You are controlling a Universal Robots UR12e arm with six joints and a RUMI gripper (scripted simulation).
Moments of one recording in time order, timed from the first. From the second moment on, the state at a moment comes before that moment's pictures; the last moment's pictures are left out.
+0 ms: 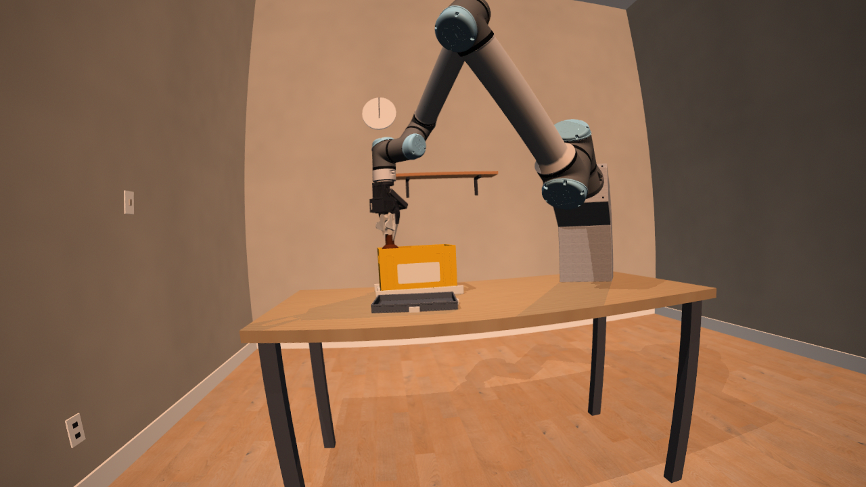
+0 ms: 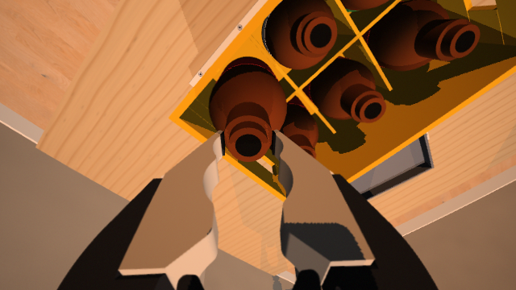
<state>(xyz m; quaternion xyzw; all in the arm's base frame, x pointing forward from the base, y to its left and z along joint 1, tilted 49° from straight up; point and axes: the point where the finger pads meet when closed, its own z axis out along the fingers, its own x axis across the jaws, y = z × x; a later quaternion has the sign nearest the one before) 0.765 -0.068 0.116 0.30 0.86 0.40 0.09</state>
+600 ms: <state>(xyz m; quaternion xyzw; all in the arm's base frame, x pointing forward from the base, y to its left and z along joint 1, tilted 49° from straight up) 0.768 -0.062 0.110 0.30 0.86 0.40 0.09</state>
